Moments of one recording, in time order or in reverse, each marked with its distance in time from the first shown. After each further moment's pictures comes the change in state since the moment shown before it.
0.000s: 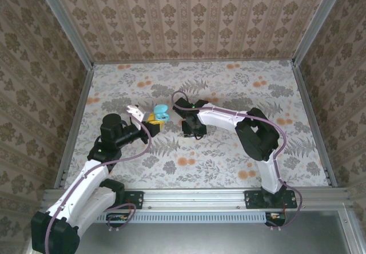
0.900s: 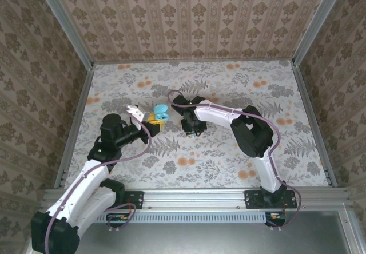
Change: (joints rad) left arm 0.000 0.000 0.000 0.000 0.000 0.000; right arm -0.018 0.067 0.105 -0.076 0.062 -0.147
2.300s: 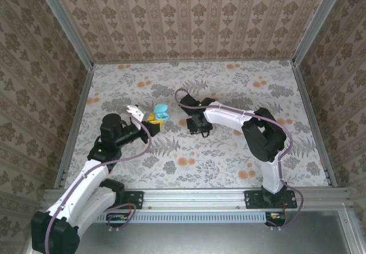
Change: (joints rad) left arm 0.000 0.002 0.000 0.012 0.000 0.000; right arm -0.018 -0.133 -0.156 0.101 -0.010 -0.030
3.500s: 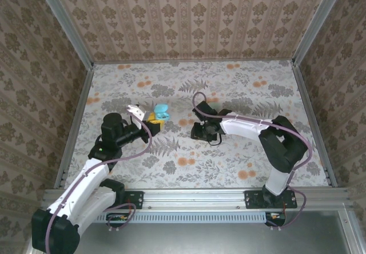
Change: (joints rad) left arm 0.000 0.019 0.001 0.004 0.000 0.000; right arm -0.038 -0.192 -0.357 0.329 -0.247 0.252
